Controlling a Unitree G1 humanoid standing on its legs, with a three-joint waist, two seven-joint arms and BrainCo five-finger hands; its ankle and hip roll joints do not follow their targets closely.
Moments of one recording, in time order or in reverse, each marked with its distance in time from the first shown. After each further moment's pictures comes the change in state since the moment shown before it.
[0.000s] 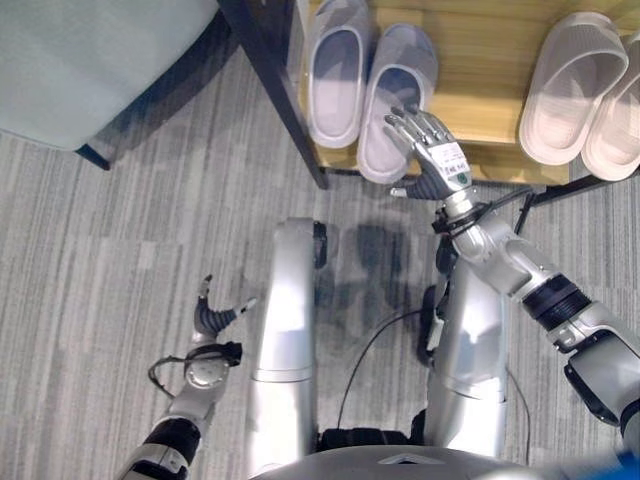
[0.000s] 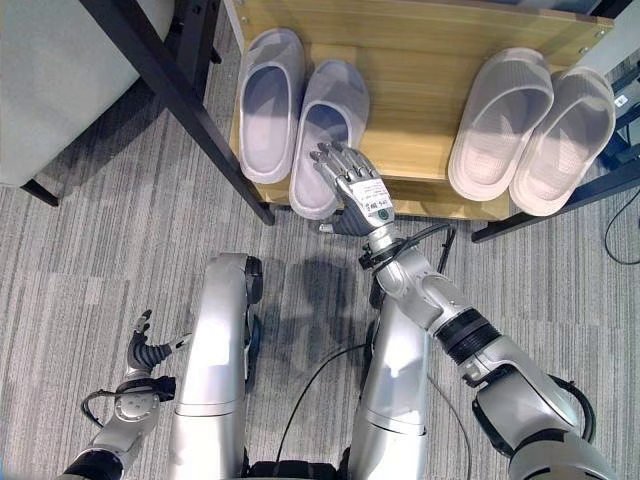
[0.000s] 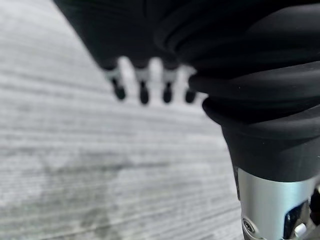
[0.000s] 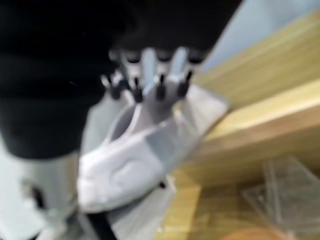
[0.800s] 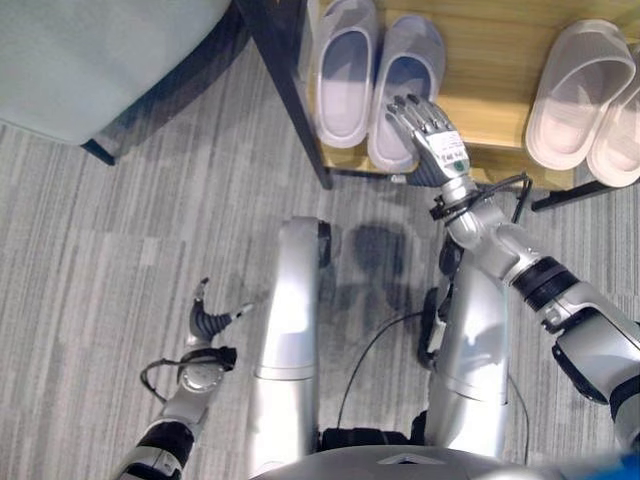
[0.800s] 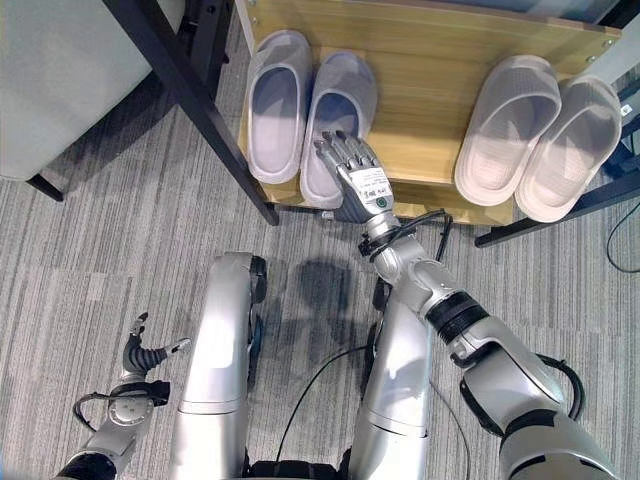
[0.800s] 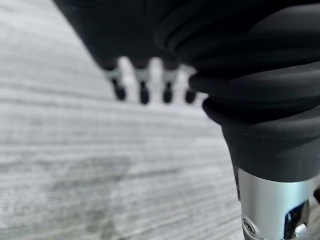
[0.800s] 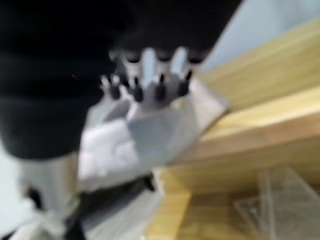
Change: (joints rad) left arm 0.018 0.020 -0.002 0.031 0.038 -0.004 -0.001; right arm -0.148 0.064 0.042 0.254 -0.011 0.021 -0.078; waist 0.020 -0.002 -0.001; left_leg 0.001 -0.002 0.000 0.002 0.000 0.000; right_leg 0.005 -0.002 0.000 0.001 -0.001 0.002
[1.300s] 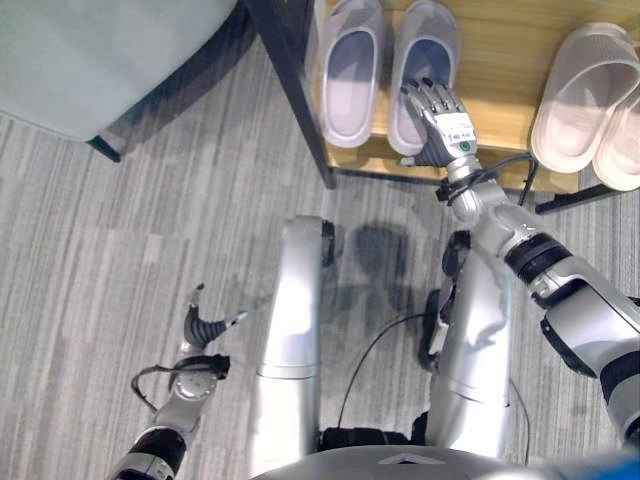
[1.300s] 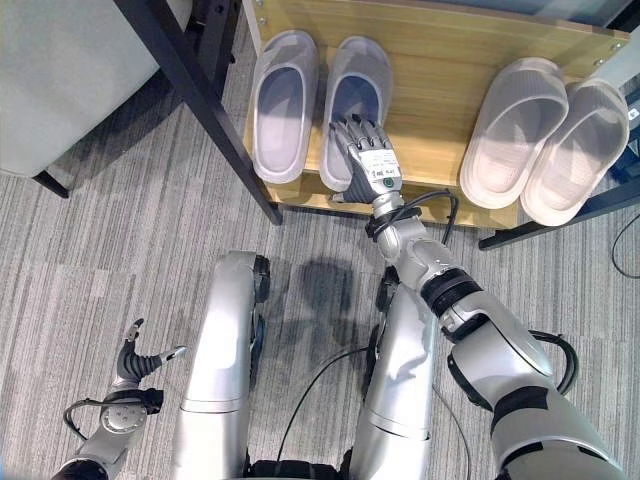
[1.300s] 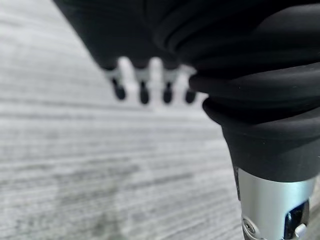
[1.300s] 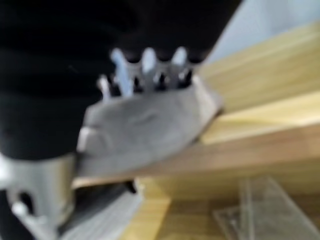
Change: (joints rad) left arm 0.016 0.024 -0.003 0.018 0.029 -0.014 -0.003; right arm -0.104 0.018 0.030 0.158 0.055 0.014 -0.001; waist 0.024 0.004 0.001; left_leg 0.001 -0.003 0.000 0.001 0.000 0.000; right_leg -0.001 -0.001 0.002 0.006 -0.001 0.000
